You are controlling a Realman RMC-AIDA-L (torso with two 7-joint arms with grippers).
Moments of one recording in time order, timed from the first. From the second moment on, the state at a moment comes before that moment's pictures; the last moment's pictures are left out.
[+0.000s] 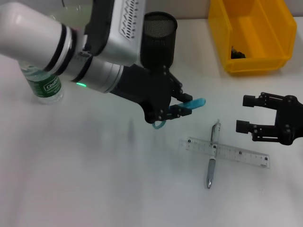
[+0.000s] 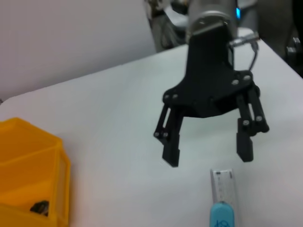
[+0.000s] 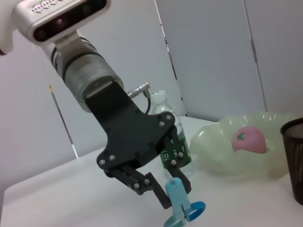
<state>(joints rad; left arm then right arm) -0.68 -2.07 1.45 1.14 2.03 1.39 -1.55 0.42 2.01 -0.57 -0.61 -2.00 -1.75 1.26</state>
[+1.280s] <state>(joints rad) -0.54 -2.08 1.17 0.19 1.01 1.57 -1.49 0.42 2.08 -0.35 -0.15 -1.97 -1.75 0.52</state>
